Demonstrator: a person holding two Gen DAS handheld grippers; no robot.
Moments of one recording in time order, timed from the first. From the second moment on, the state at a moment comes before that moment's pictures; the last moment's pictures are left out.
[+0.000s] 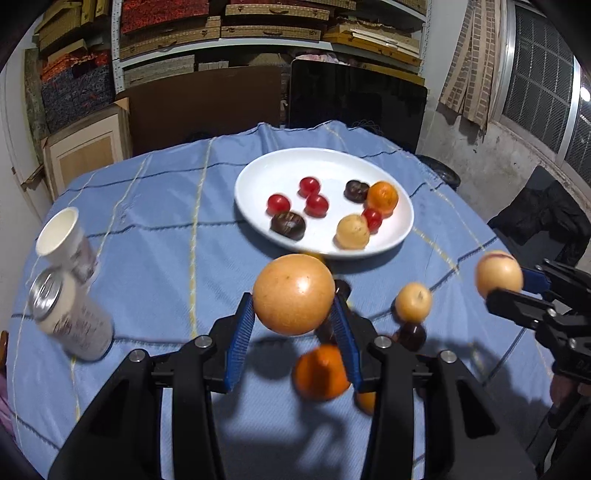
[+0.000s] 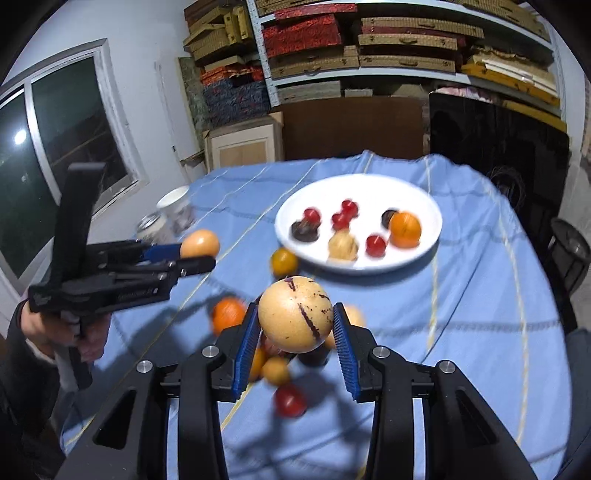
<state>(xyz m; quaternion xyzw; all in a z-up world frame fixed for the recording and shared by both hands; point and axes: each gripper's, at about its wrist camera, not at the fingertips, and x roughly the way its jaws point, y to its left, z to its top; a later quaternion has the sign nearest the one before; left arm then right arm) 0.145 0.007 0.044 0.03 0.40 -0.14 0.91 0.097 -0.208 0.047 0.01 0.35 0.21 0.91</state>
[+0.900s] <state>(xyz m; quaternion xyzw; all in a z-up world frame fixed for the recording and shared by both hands) 0.257 -0.032 0.018 0.03 0.41 -0.09 0.91 0.236 -0.234 -0.004 0.17 0.39 0.18 0.89</state>
